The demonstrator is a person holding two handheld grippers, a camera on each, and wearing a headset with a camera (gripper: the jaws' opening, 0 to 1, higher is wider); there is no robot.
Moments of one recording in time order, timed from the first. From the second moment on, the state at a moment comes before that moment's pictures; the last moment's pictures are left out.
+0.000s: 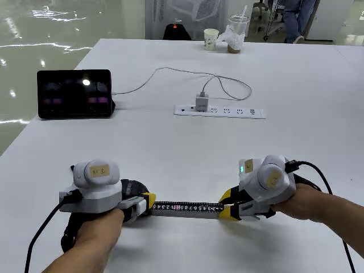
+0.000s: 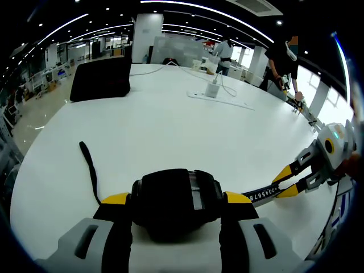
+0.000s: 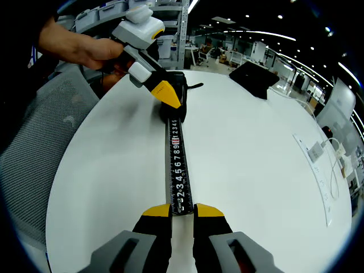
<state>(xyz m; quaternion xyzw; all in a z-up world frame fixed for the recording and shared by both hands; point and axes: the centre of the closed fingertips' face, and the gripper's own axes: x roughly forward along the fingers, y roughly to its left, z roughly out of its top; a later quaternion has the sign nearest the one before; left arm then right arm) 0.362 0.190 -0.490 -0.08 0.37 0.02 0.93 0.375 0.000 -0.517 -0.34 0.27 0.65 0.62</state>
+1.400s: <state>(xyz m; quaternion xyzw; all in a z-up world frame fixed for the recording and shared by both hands) 0.361 0.190 -0.490 -0.09 0.37 0.02 0.92 0.370 0.043 -0.514 -0.33 0.26 0.67 0.62</state>
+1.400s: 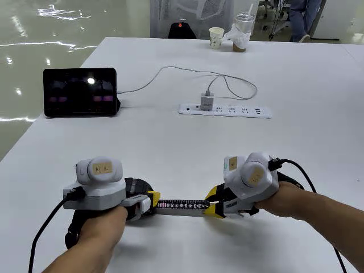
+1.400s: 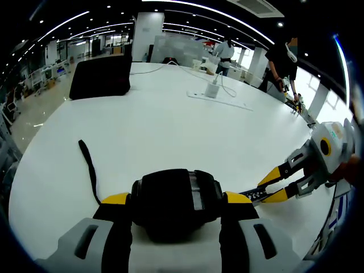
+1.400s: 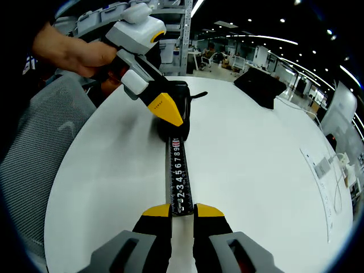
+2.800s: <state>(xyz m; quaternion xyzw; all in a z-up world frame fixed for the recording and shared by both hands) 0.362 0.190 -0.490 -0.10 0.37 0.01 0.92 0.361 0.094 -0.516 -0.32 0.25 0.68 0.62</state>
